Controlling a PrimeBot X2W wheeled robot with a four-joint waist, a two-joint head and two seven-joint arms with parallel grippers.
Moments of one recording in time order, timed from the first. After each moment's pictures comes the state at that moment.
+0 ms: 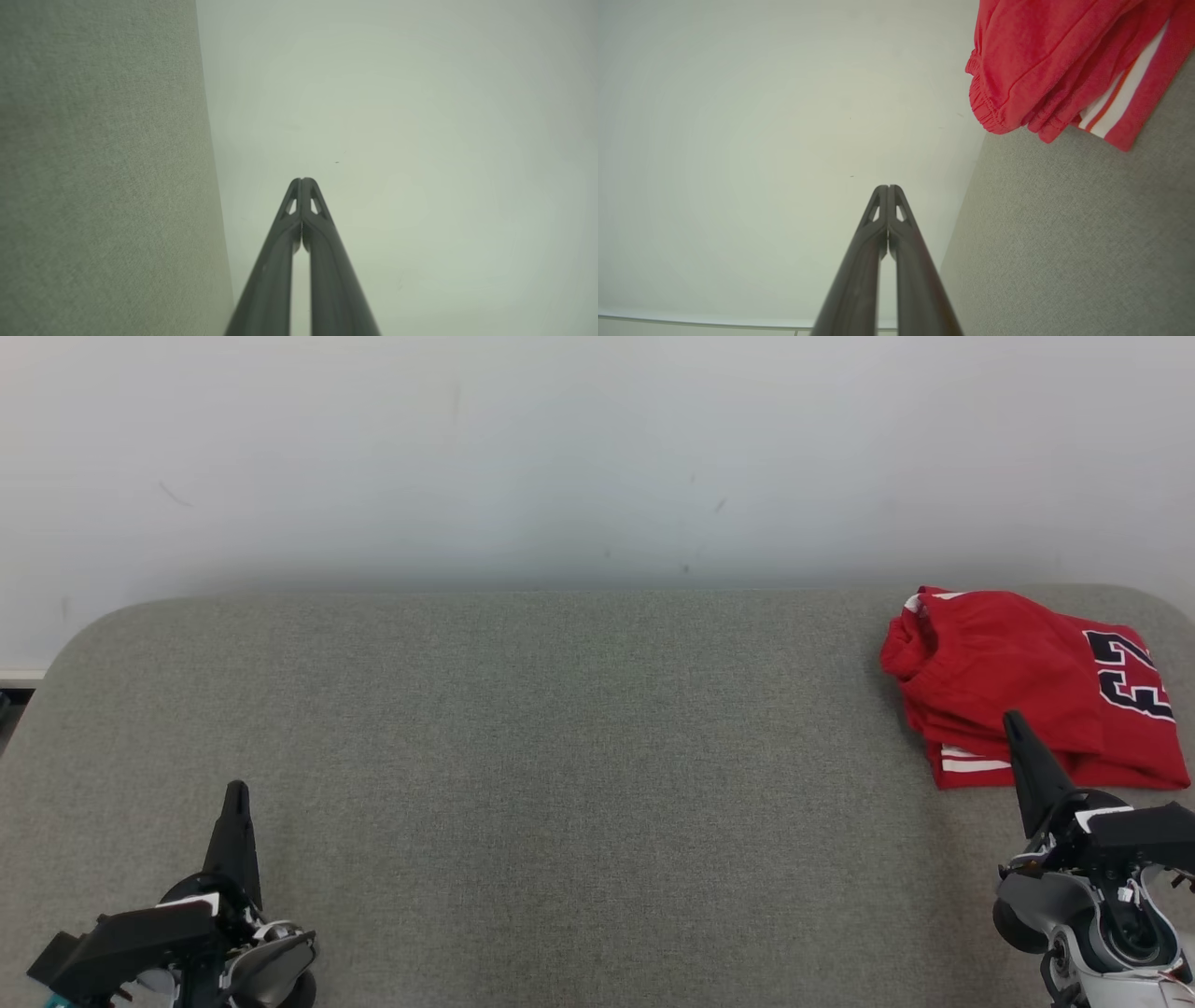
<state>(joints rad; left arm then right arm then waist) -0.23 0.05 -0.02 0.37 -1.62 -0.13 -0.04 -0.27 -0.05 -0.27 0.41 1.55 0.13 0.26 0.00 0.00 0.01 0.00</state>
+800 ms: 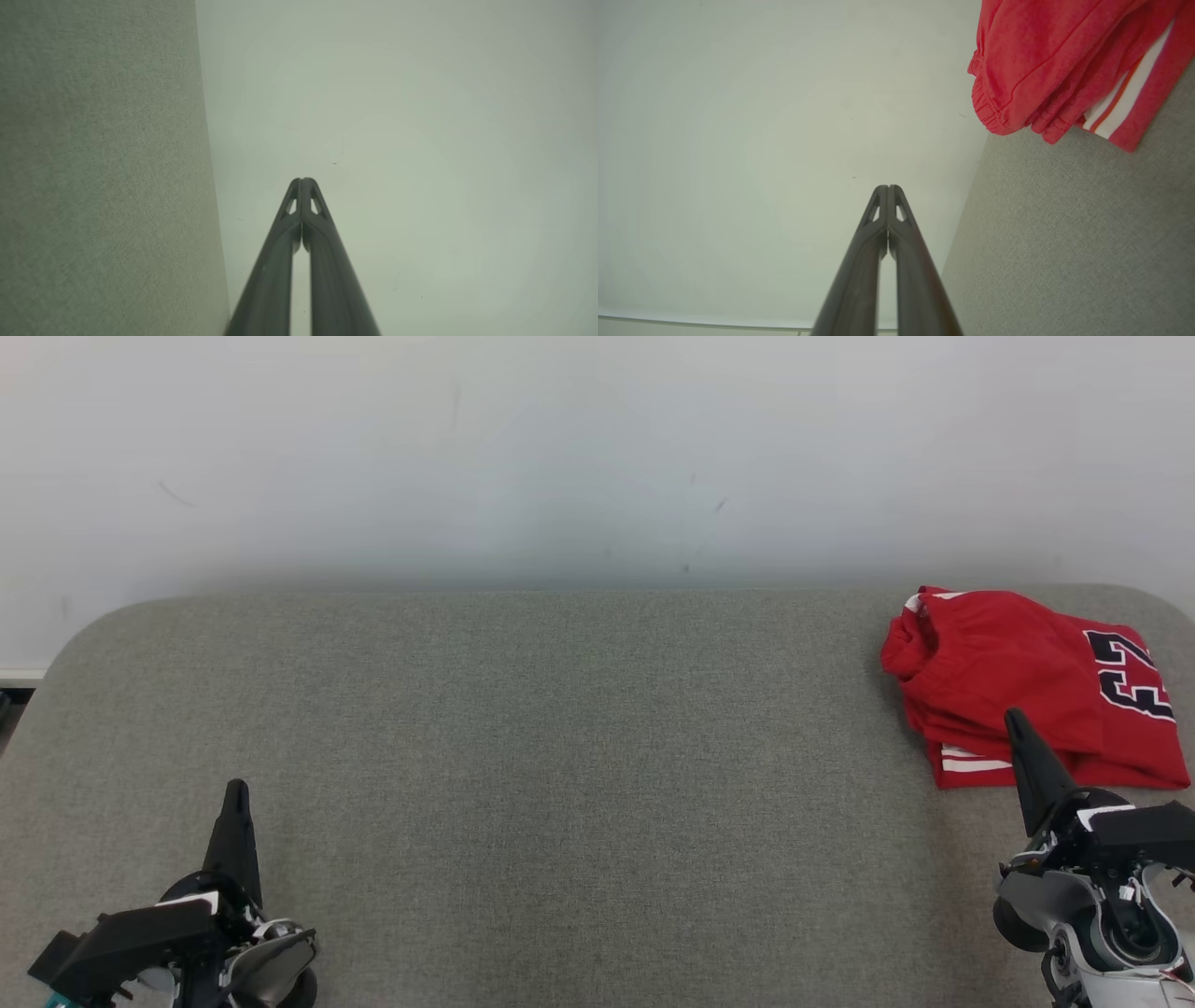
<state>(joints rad) -0.23 0.05 -0.02 0.37 -1.63 -0.13 -0.03 -0.27 -0.05 -0.27 0.42 1.56 0.13 0.26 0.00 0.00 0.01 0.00</state>
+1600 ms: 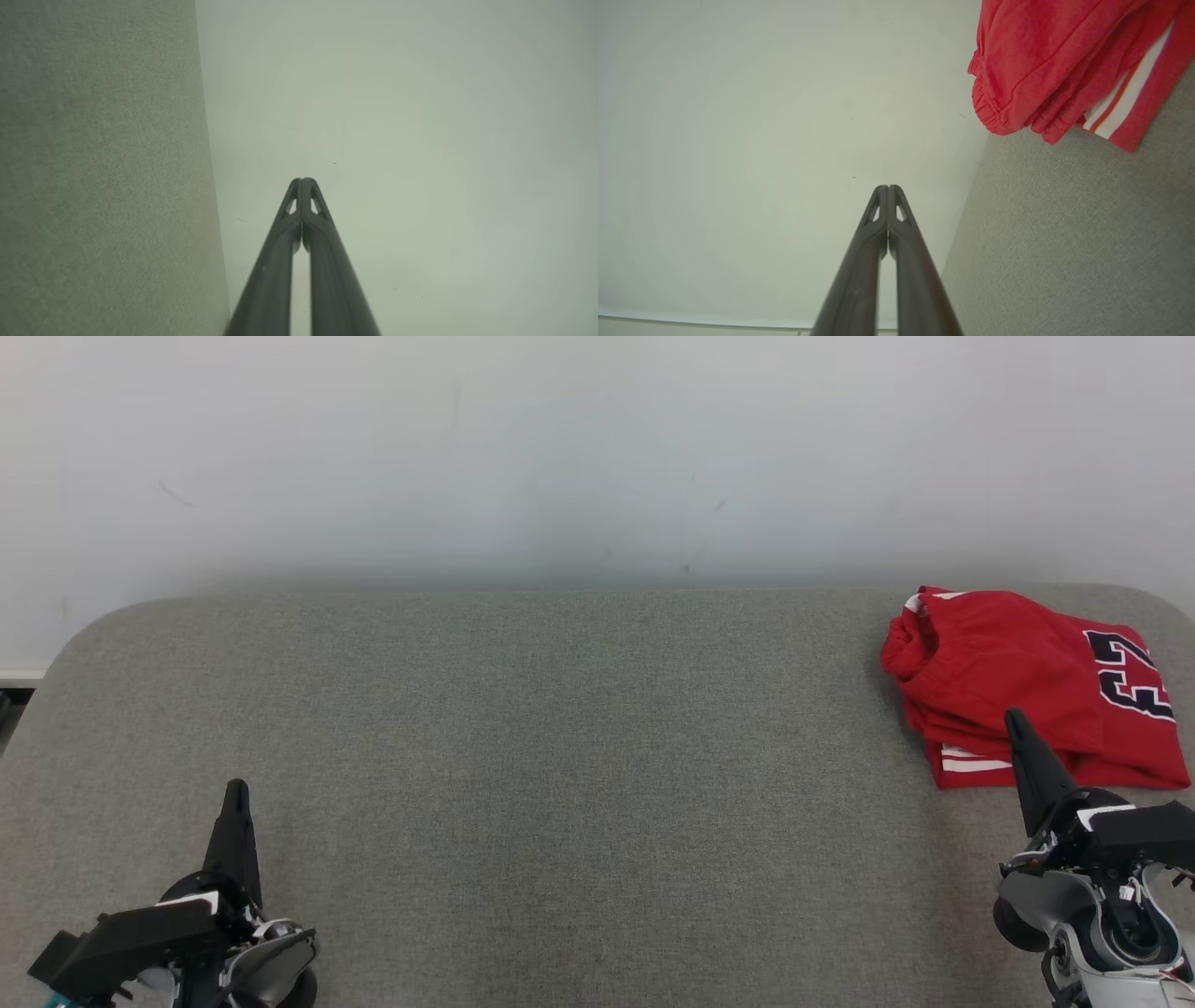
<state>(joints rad) -0.23 0.05 -0.02 0.37 -1.63 -0.13 -0.03 -0.27 -0.05 -0.27 0.42 1.56 0.13 0.26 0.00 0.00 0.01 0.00</state>
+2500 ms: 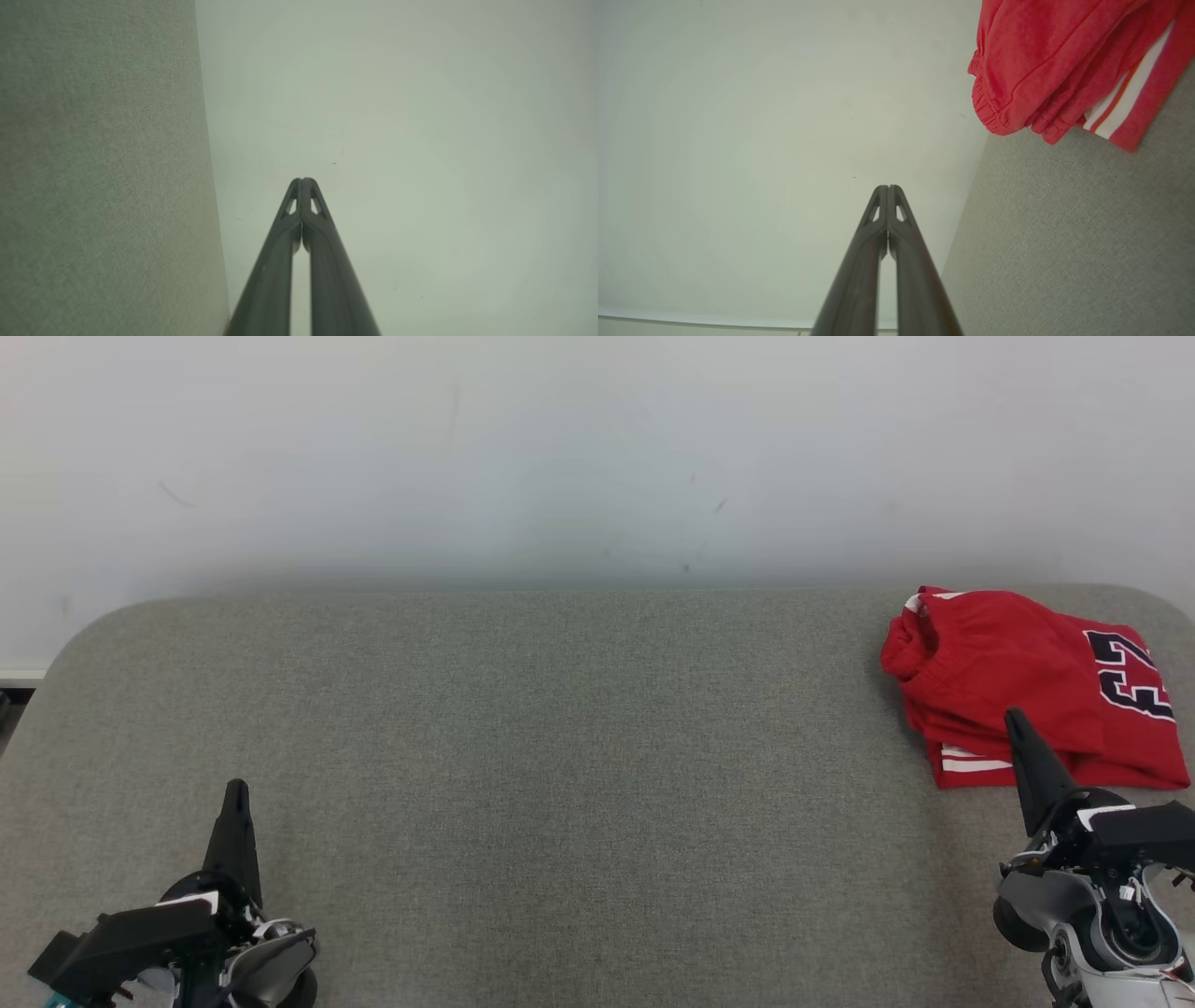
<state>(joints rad) -0.23 0.05 -0.02 0.37 -1.63 -0.13 -0.03 -0.27 -0.05 -0.27 0.42 1.56 0.13 0.26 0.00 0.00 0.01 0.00</state>
